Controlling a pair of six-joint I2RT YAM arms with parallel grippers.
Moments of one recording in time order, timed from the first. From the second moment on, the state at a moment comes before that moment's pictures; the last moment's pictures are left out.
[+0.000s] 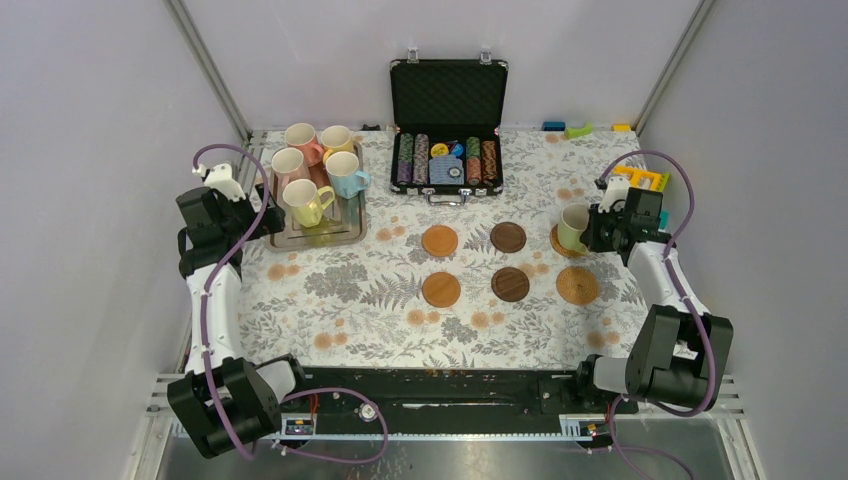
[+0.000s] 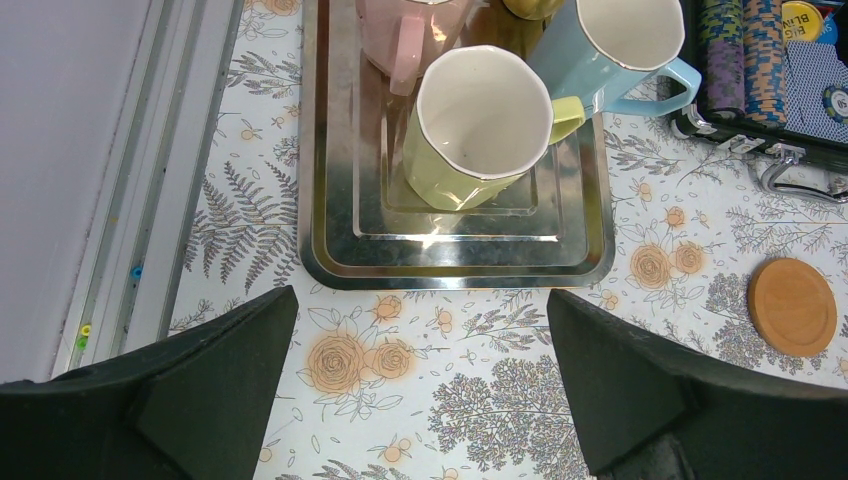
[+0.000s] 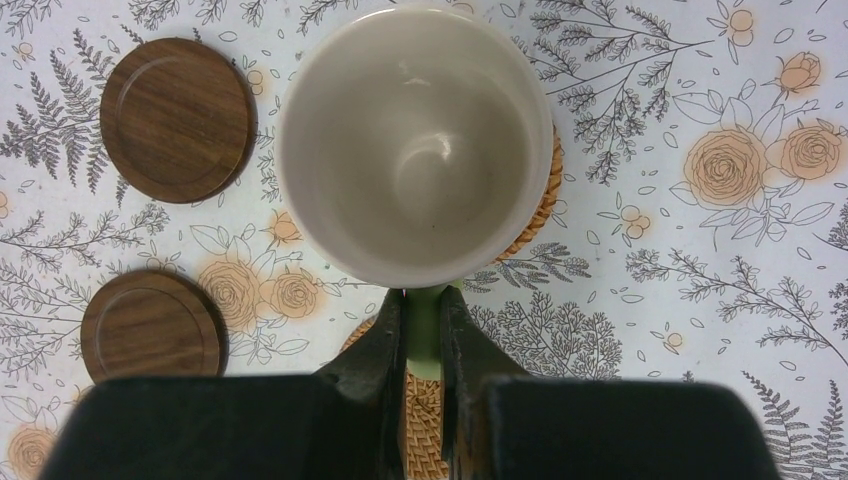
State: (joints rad) left arm 0.38 1.08 0.88 -0.32 0.34 -0.03; right arm -0.22 1.31 0.81 -0.34 -0.31 -0.20
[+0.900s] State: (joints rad) left arm 0.36 1.10 0.91 -0.34 0.34 -0.02; right arm -0.23 1.15 0.86 -0.41 -0.31 -0.26
